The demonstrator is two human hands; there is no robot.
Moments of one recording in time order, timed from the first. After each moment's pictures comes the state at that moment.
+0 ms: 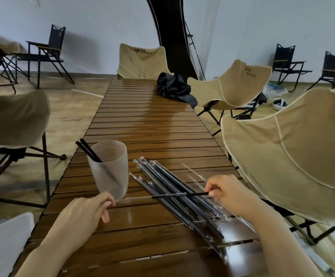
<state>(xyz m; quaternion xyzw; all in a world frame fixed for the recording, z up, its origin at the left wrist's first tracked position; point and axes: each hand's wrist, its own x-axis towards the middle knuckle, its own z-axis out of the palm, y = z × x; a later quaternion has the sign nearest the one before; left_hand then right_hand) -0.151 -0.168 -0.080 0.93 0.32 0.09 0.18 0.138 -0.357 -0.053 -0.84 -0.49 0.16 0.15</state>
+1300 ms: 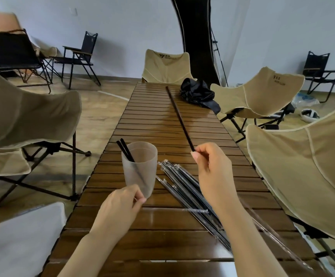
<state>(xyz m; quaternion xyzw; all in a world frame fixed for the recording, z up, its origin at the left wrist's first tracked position) -0.138 -0.175 -0.089 0.89 0.37 0.19 0.18 0.041 -0.276 -0.010 -0.75 -0.46 -0.05 0.47</state>
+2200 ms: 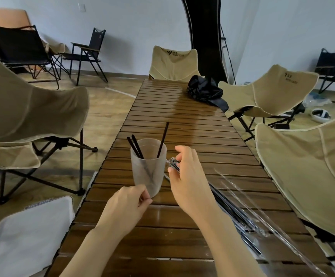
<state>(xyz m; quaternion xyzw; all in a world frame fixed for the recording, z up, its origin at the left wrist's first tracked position) -0.143 -0.169 -0.096 0.89 0.37 0.17 0.20 -0.004 -0.251 -0.033 -0.75 -0.54 0.01 0.38</state>
